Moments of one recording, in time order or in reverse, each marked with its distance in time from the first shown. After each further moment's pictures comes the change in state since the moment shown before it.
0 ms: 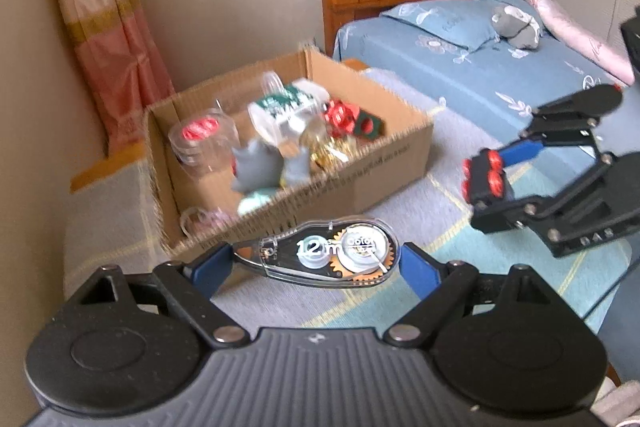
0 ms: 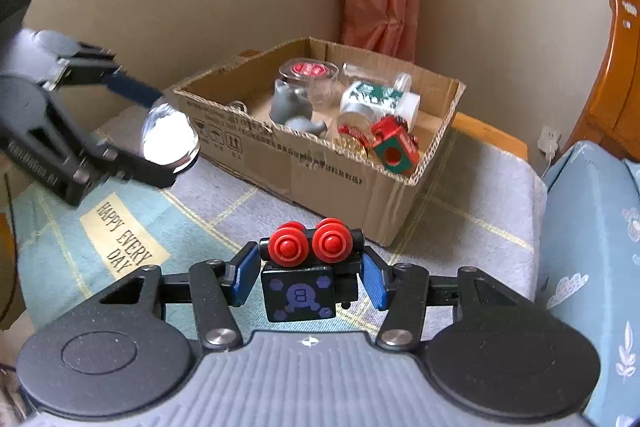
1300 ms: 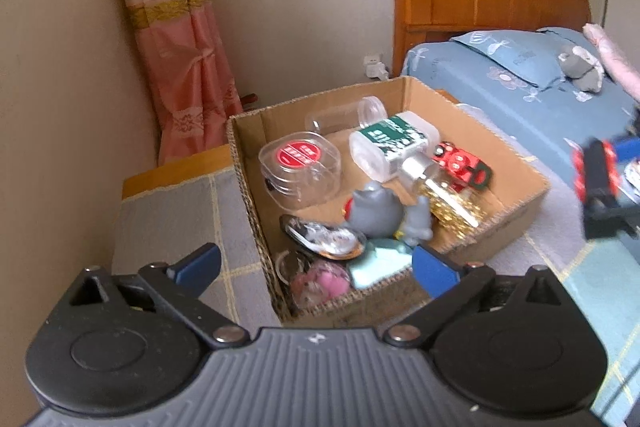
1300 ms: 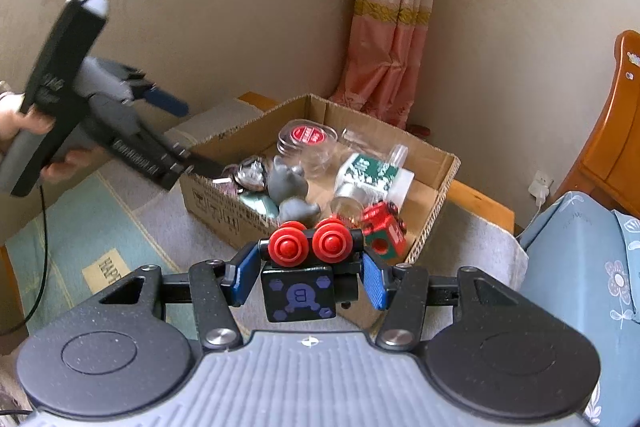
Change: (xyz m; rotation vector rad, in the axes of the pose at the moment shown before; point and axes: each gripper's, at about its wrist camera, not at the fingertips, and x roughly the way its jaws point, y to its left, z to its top) left arm 0.023 0.069 0.017 -0.126 -0.024 0.101; right arm -0.005 0.002 0.067 -0.063 -0.048 -0.024
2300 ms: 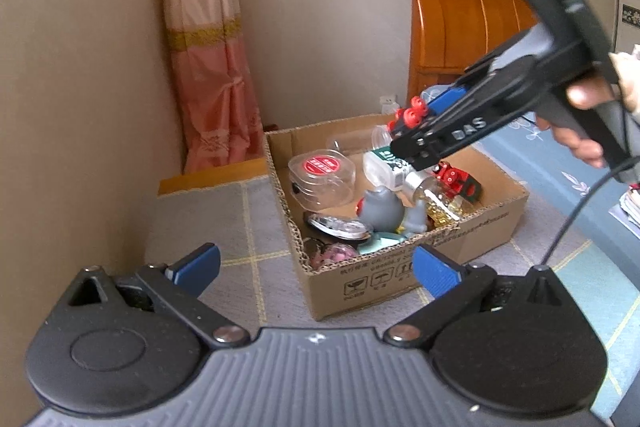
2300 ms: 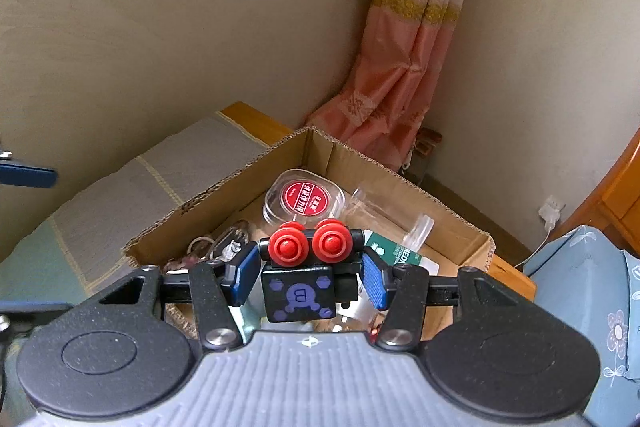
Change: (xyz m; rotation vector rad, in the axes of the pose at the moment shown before) left arm -0.057 0.006 -0.035 -0.068 -0.134 0.050; right arm 0.112 0.000 0.101 -0.062 0.109 -0.011
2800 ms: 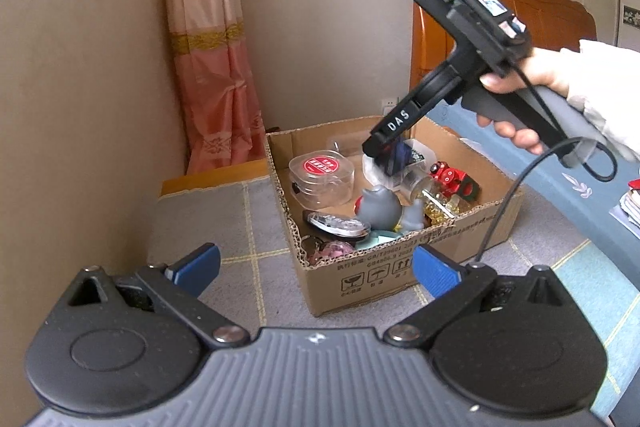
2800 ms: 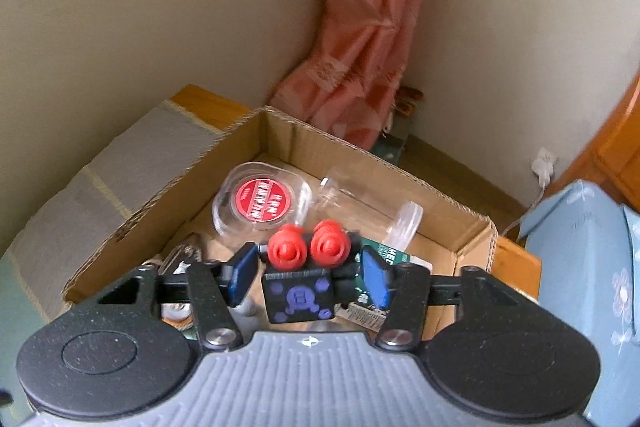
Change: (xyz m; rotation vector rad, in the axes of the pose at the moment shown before) left arm -0.008 -0.003 -0.004 -0.001 -0.007 0.005; right arm 0.053 -0.028 0.017 0.142 0.100 -0.049
